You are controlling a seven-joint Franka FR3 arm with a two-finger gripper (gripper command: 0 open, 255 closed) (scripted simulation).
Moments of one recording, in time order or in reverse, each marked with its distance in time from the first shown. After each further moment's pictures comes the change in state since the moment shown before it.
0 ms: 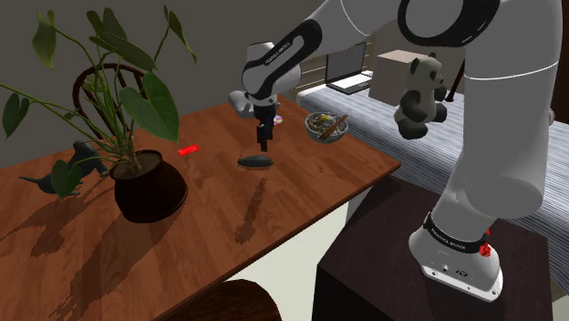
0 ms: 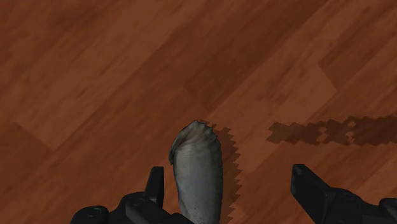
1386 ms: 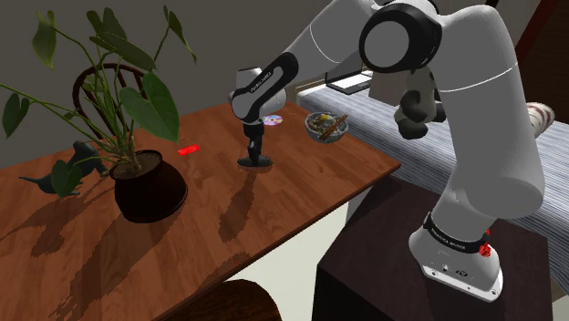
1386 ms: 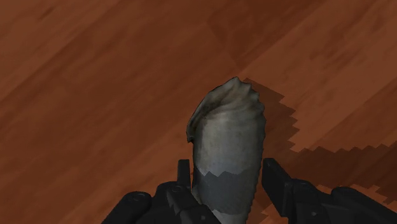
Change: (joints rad) arm 0.006 0.221 0.030 0.149 0.008 0.085 -0.055
